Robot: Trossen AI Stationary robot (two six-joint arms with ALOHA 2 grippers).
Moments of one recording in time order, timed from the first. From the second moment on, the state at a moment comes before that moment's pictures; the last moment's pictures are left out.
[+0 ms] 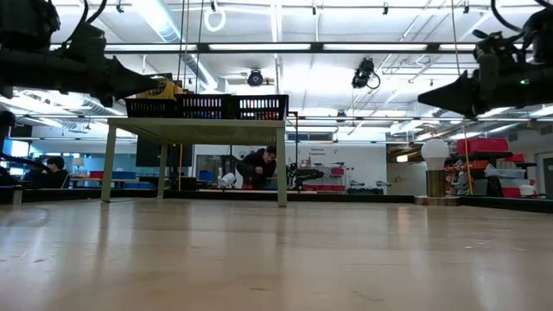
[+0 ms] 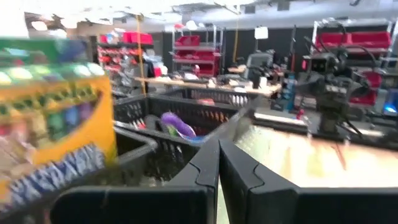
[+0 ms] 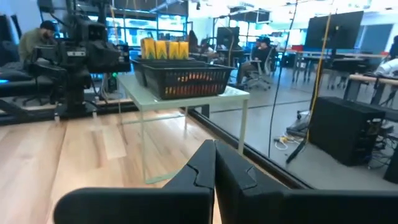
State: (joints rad) left arm 0.53 0.00 0.05 0.09 0.01 0.00; right arm -0.38 0.09 0.01 0.11 0.08 -0.04
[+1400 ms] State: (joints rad) left arm 0.53 0.00 0.01 0.10 0.29 0.01; right arm -0.38 0.01 0.01 0.01 0.05 -0.07
